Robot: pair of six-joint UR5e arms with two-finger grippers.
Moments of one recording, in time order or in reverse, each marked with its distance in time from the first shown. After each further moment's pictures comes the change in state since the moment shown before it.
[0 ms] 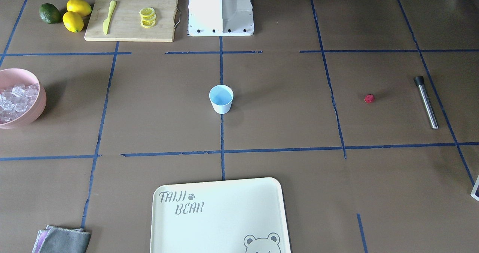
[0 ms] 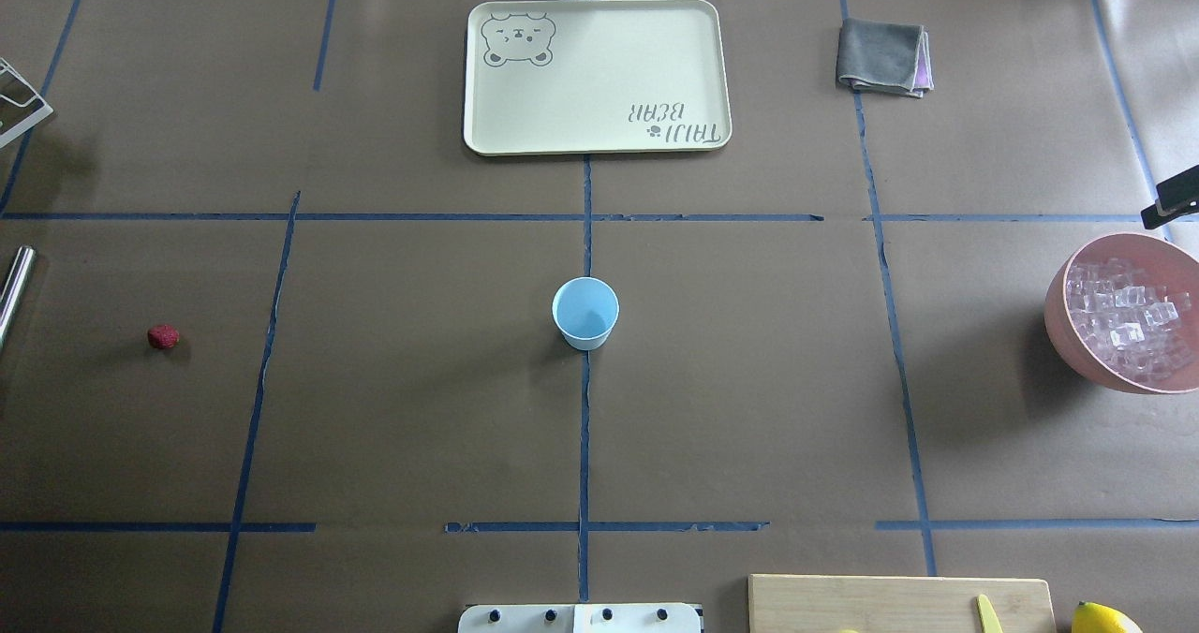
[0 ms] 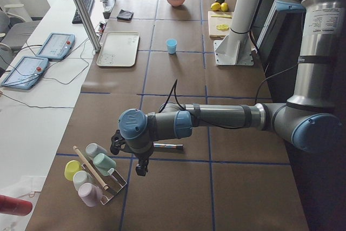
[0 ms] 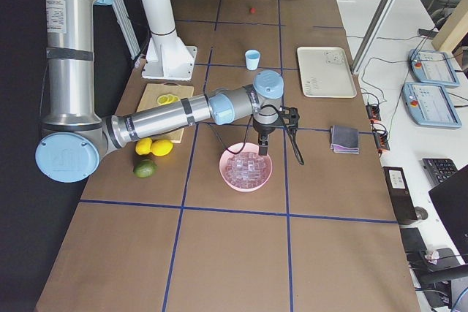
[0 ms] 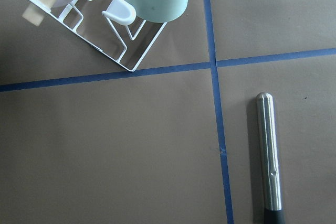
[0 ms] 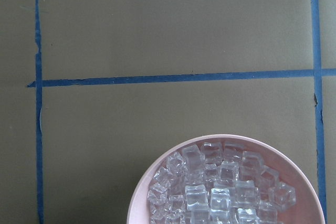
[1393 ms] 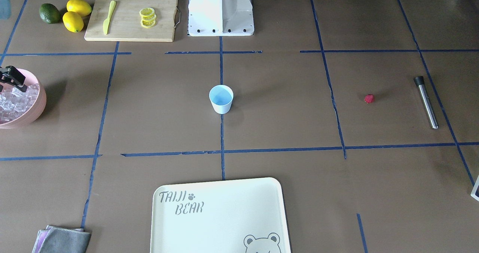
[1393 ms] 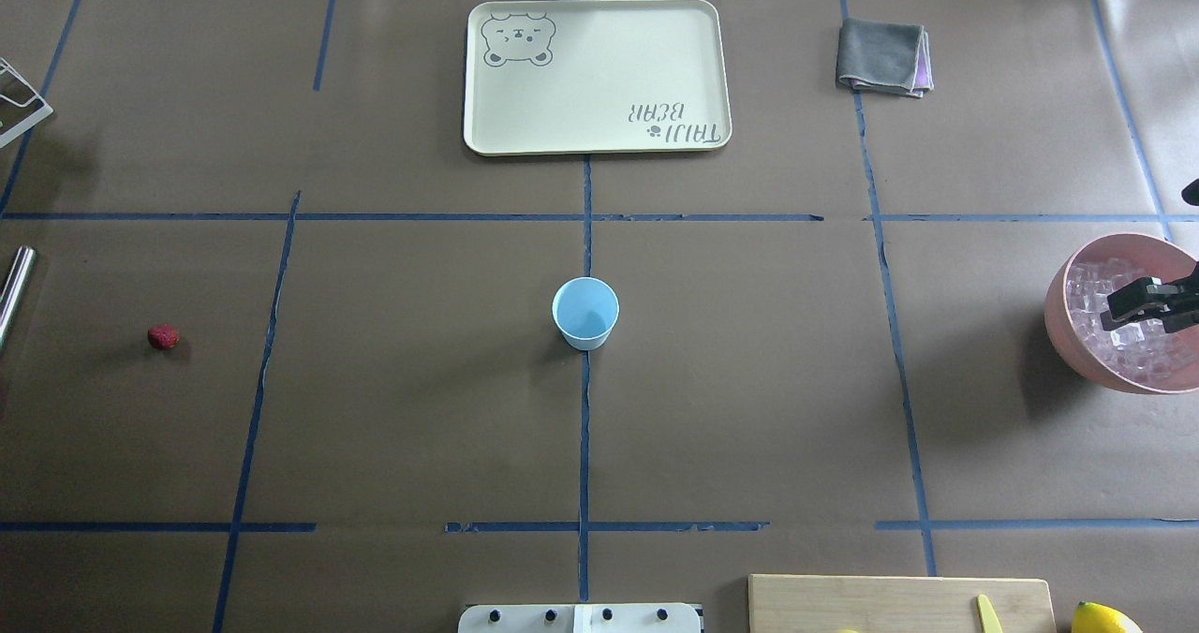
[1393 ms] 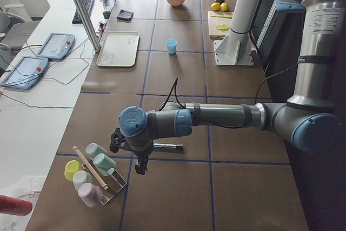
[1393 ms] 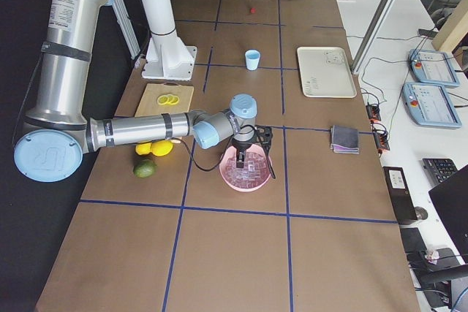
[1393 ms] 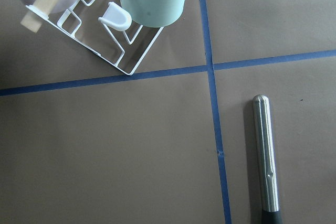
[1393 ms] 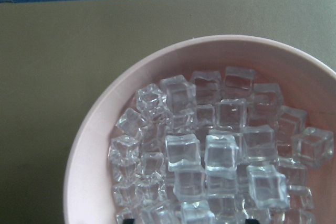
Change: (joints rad) left arm 0.000 0.000 -0.012 0.000 0.000 -0.002; right arm -0.220 -0.158 -0.057 0.311 -0.114 0.206
